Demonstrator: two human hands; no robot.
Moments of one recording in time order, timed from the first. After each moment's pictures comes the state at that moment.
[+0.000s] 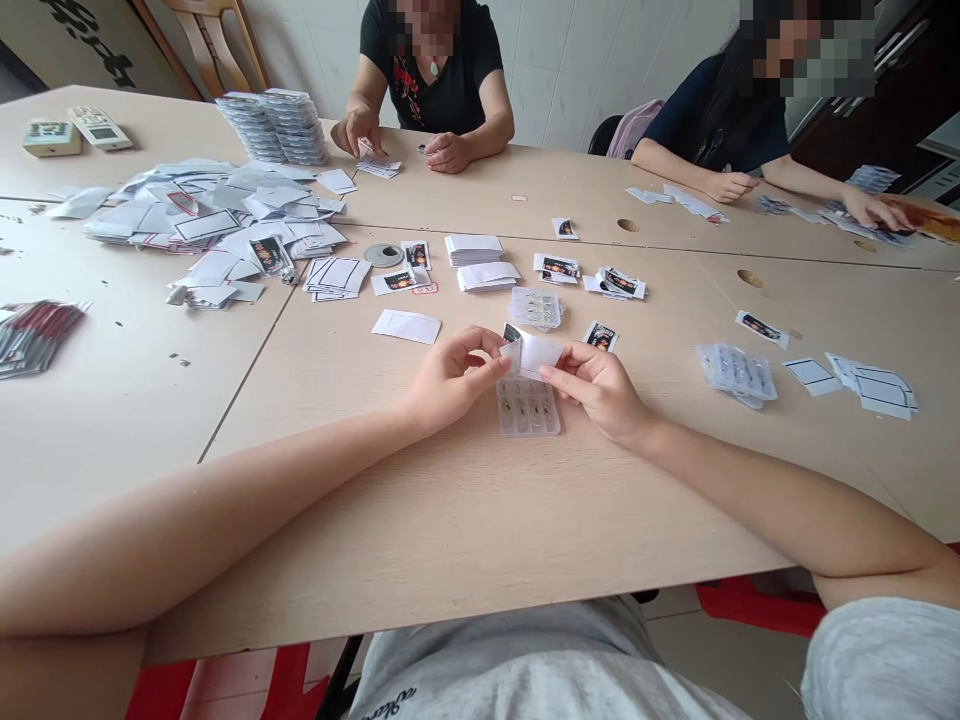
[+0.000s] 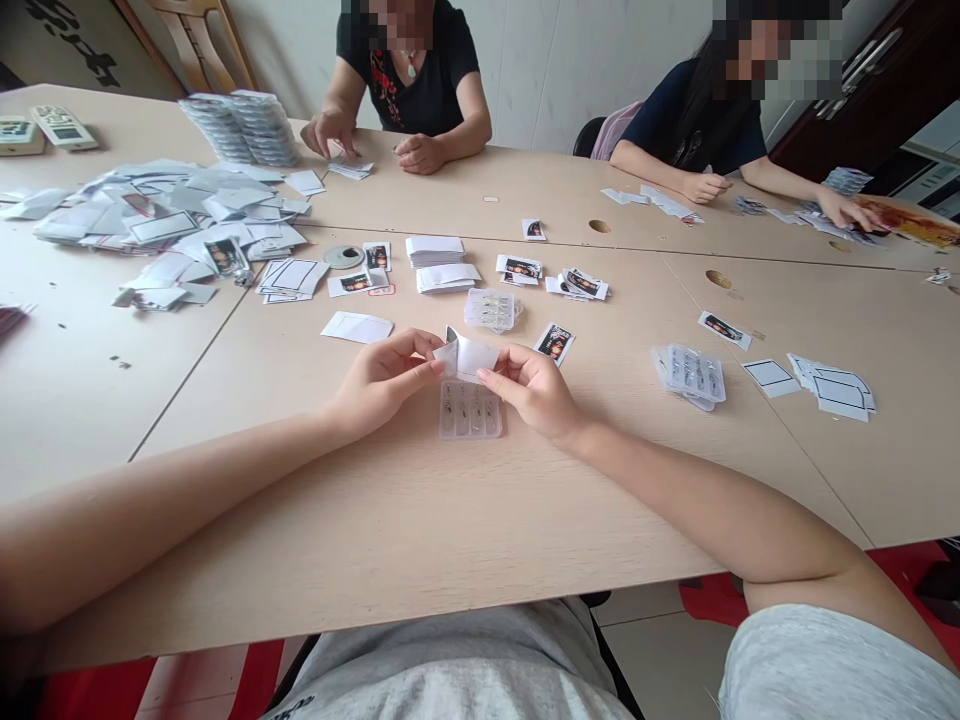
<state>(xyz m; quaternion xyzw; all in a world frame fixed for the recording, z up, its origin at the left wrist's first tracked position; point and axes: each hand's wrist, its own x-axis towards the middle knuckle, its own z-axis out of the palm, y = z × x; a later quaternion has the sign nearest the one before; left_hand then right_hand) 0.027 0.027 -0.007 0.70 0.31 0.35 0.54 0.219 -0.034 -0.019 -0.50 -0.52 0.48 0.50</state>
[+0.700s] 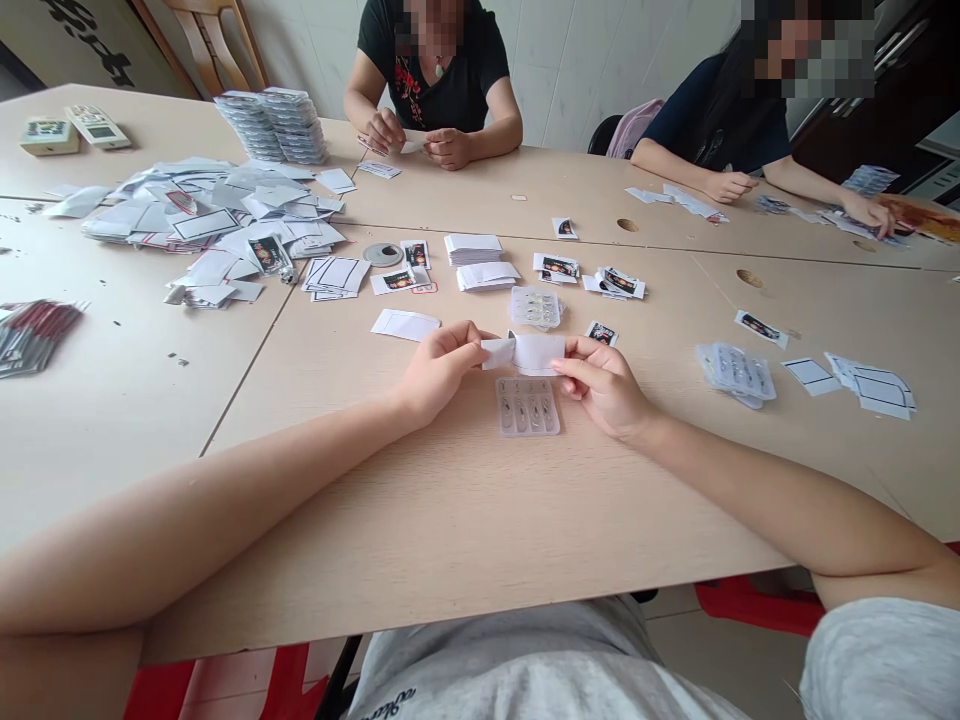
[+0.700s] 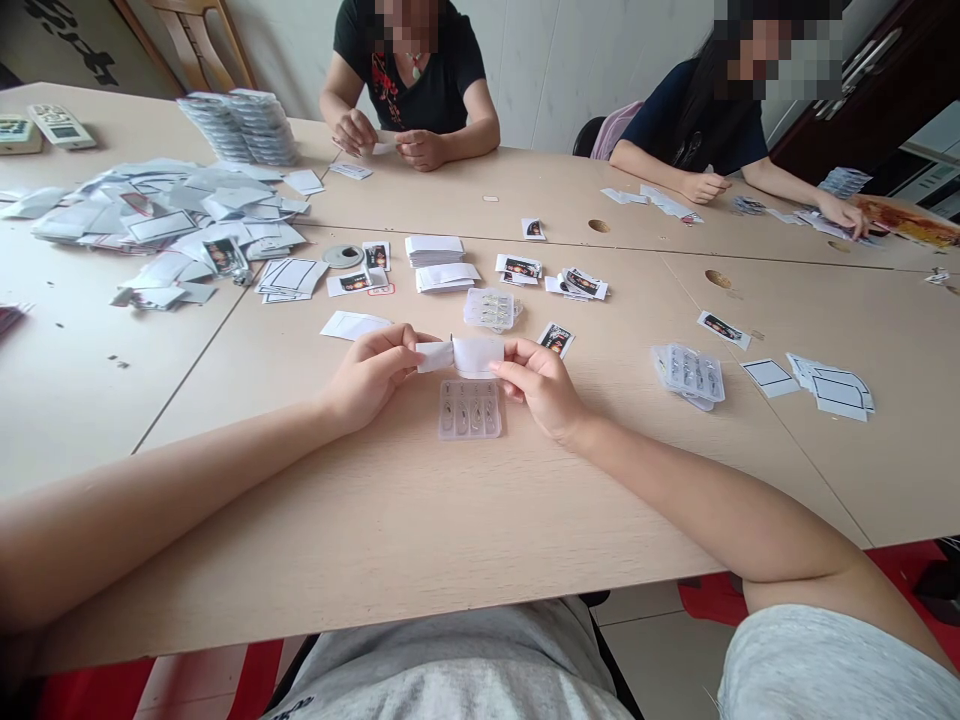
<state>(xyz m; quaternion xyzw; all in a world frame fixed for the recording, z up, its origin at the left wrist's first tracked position) 0.025 0.037 -0.008 0.62 0.31 0.37 0.62 0.226 -0.027 -0.021 -0.48 -0.45 0.53 0.53</state>
